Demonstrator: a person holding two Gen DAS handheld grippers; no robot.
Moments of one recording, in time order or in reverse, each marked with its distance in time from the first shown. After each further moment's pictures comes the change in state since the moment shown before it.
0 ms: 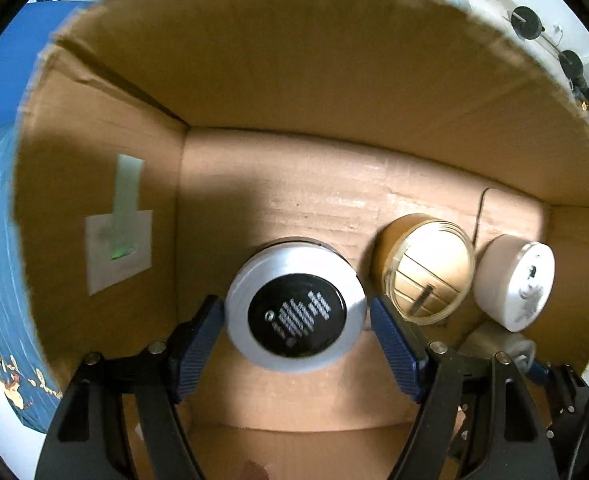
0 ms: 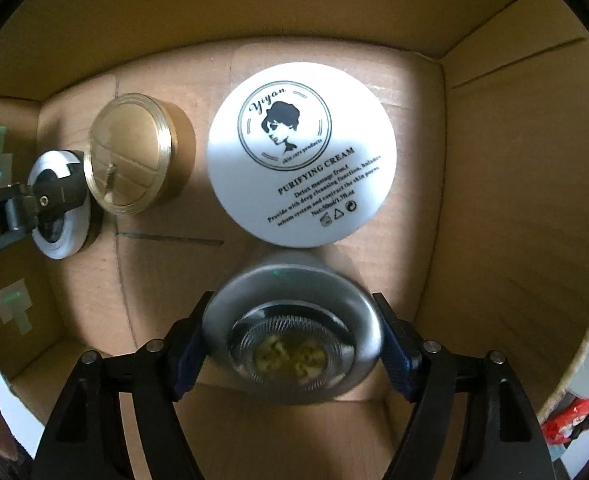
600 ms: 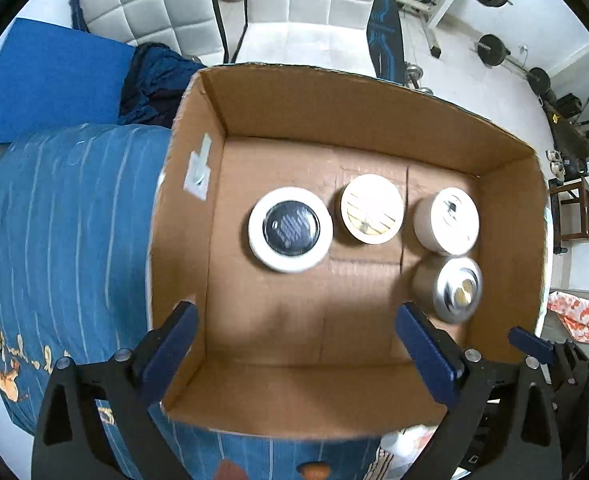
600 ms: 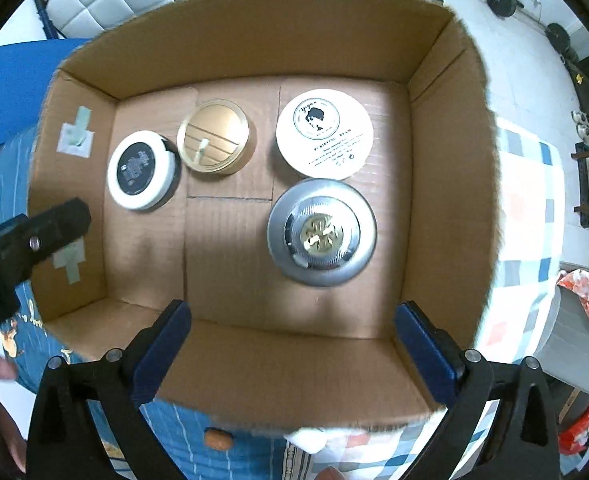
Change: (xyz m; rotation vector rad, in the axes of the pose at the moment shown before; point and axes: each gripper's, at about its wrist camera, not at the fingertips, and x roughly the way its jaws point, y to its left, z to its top) left arm -0.094 -0.006 -0.098 0.033 -0.195 -0.041; right arm -0.072 0.018 -0.082 -0.014 -0.178 0.034
